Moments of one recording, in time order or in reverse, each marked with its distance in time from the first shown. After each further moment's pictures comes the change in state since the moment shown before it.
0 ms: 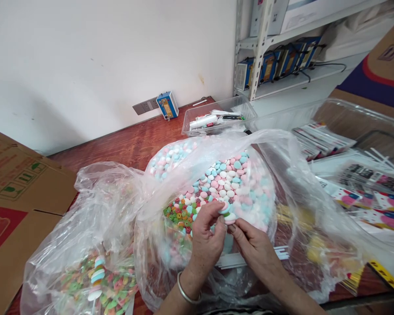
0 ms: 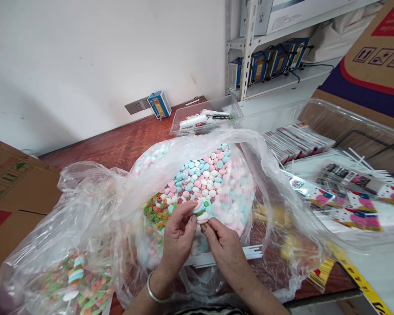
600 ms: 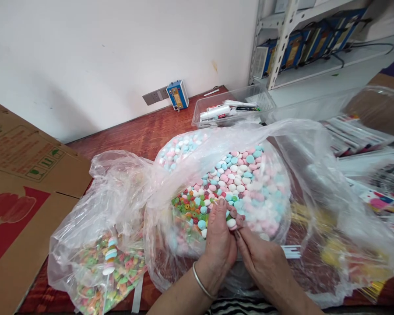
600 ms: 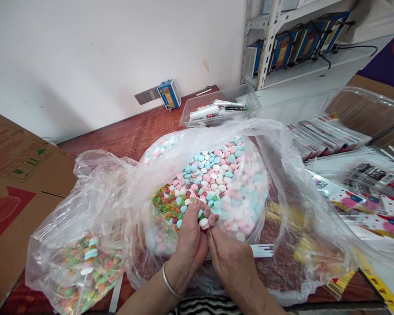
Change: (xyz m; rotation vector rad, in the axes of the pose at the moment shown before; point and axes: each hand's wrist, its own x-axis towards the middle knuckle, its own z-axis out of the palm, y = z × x) left_hand -0.002 0.001 0.032 -0.705 0.205 -0.514; right_hand -0.021 0.021 0.012 -0.712 0.074 -0.450
